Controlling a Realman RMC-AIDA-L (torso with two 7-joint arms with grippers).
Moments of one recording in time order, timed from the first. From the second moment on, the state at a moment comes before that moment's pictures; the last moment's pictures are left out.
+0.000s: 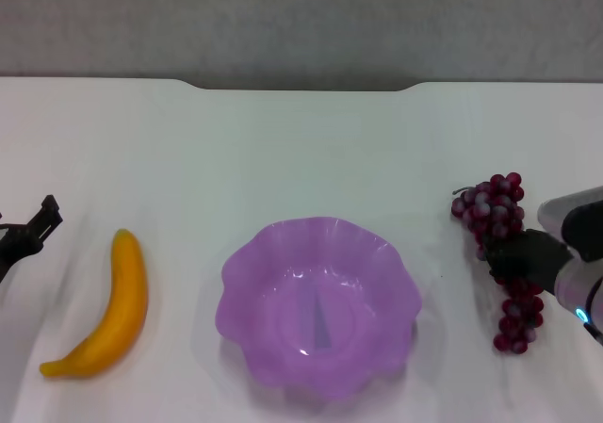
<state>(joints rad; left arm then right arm) -0.41 -2.05 -1.66 -0.19 0.02 -0.81 2.63 0.33 2.01 1.22 0.86 -2.17 0.04 -0.53</state>
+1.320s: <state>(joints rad) -0.41 -2.05 -1.66 -0.19 0.02 -0.80 2.64 0.22 2.01 0.75 0.80 -2.29 -0.96 -0.52</state>
